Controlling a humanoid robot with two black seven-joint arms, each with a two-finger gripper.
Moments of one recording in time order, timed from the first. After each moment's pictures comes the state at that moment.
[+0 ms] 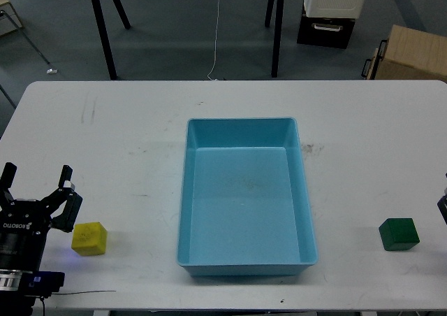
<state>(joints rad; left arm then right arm) 0.41 -0.04 -1.64 -1.65 -0.30 -0.49 0.27 -0.53 -0.17 1.72 1.66 0.33 0.49 -0.05</state>
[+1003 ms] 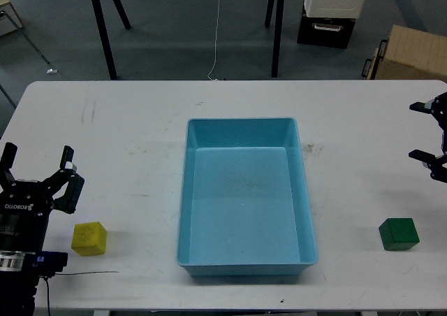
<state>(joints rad) 0.33 -0.04 -1.64 -1.64 -0.30 -0.49 0.26 0.48 -1.10 0.79 1.58 -0.48 0.32 -0.38</state>
